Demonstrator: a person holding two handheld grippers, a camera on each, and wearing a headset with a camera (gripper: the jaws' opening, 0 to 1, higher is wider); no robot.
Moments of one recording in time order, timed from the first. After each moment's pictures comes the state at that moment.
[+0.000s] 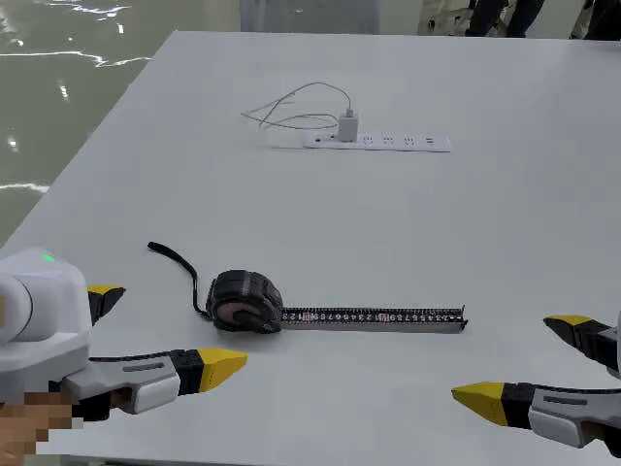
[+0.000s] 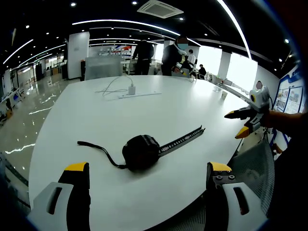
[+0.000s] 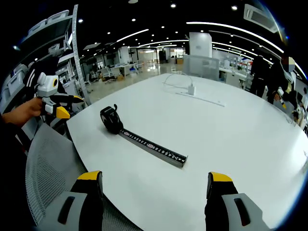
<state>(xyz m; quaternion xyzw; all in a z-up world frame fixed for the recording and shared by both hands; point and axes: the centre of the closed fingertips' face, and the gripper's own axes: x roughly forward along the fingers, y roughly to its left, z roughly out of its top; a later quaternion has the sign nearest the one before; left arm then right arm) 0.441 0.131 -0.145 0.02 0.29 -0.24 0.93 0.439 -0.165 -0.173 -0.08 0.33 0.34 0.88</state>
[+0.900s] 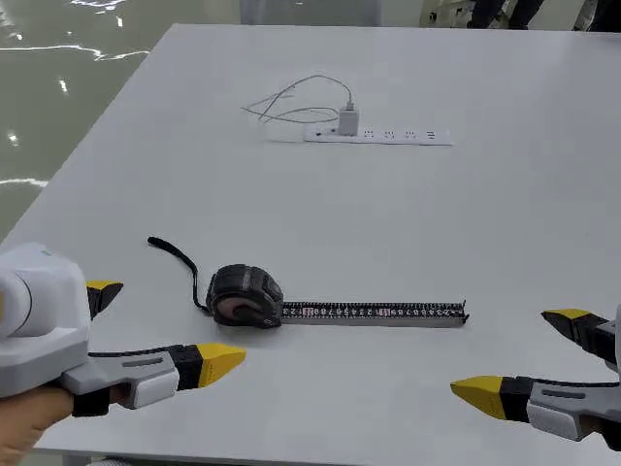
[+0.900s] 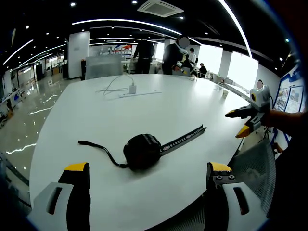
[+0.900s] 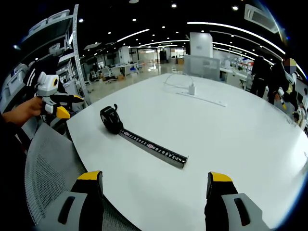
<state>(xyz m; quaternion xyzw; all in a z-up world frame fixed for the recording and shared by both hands) 0.442 0.132 -0.147 0.02 0.30 -0.23 0.93 0.440 -0.163 -0.174 -0.08 0.33 0.34 0.88</state>
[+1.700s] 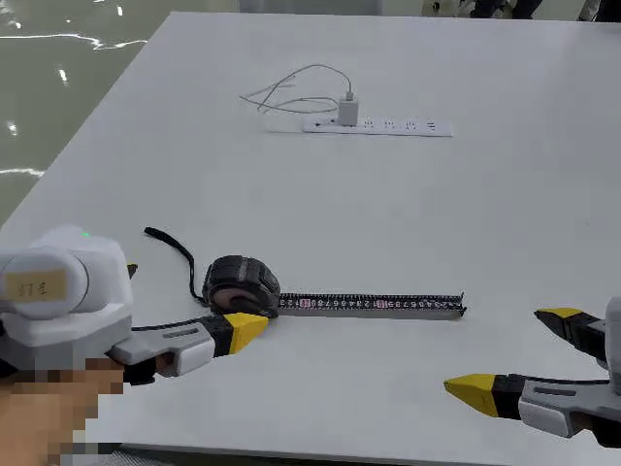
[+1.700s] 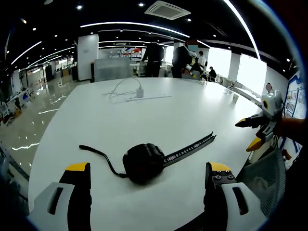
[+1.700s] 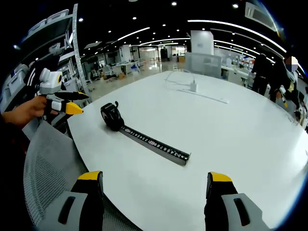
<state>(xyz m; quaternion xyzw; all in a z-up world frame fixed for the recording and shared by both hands) 0.470 0.112 -0.152 0.02 0.28 -0.18 0.94 0.439 -0.162 -0.183 -0.08 0.34 0.35 0.87</state>
